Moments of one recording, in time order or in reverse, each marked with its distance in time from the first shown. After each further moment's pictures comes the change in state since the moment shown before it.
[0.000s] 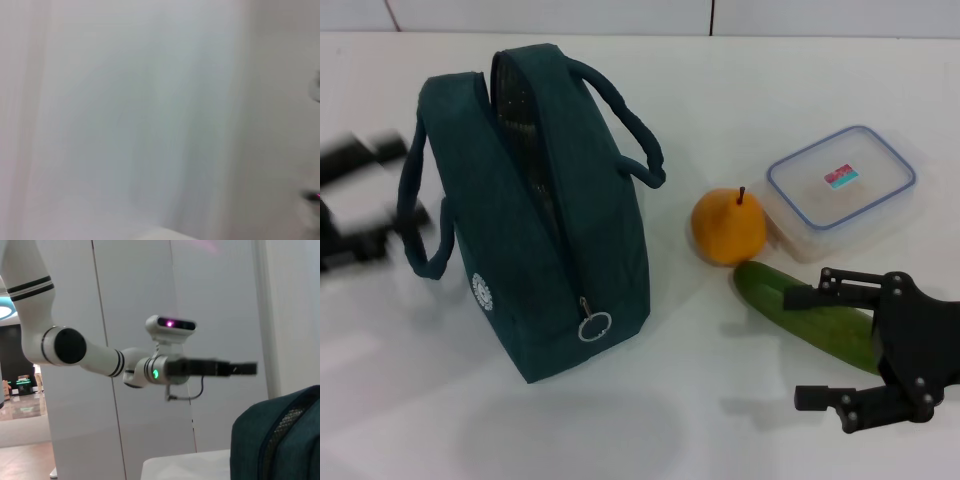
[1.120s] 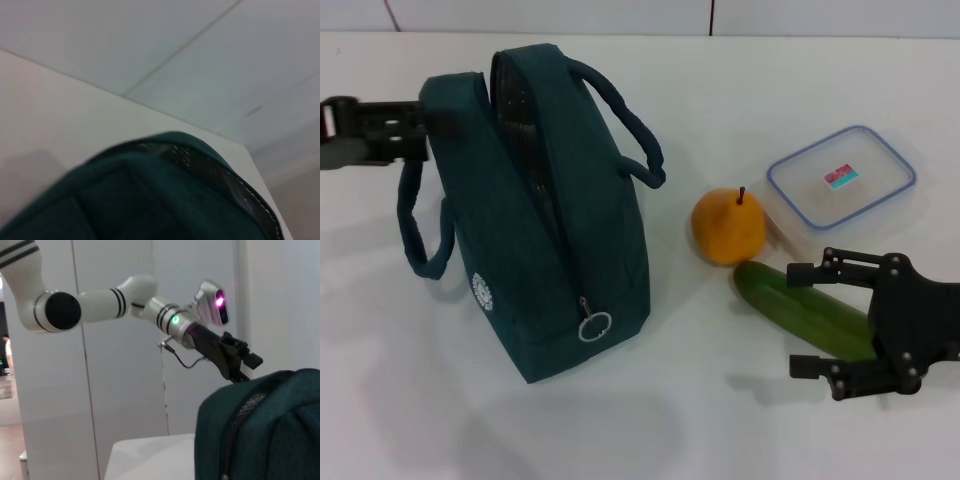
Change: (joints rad) left arm -0.196 0.047 0.065 0.341 0.371 -0.199 -1.170; right arm 0.006 -0.005 0.002 0.003 0.001 0.084 -0.028
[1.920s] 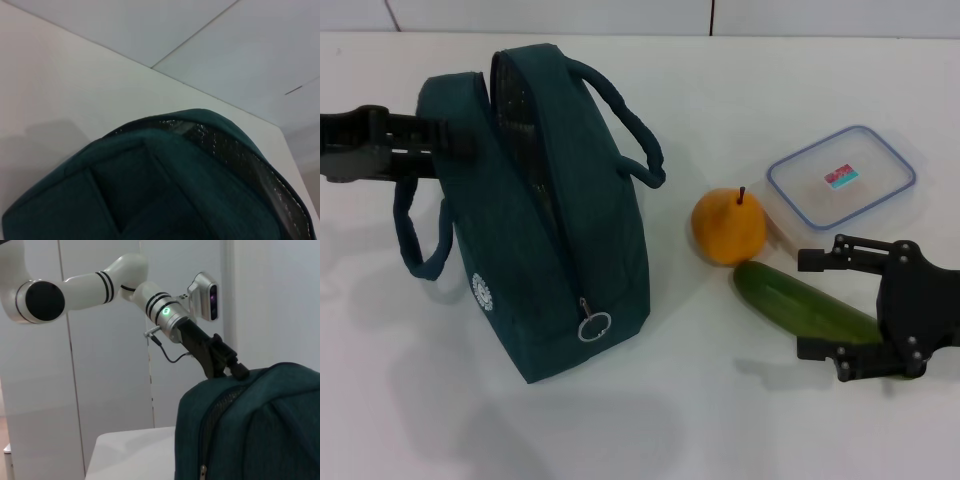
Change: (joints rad) left arm -0.027 -0.034 0.047 0.099 0.120 -0.008 -0.144; right arm 0.002 -0.013 0.013 -0.001 0.000 0.034 -0.002
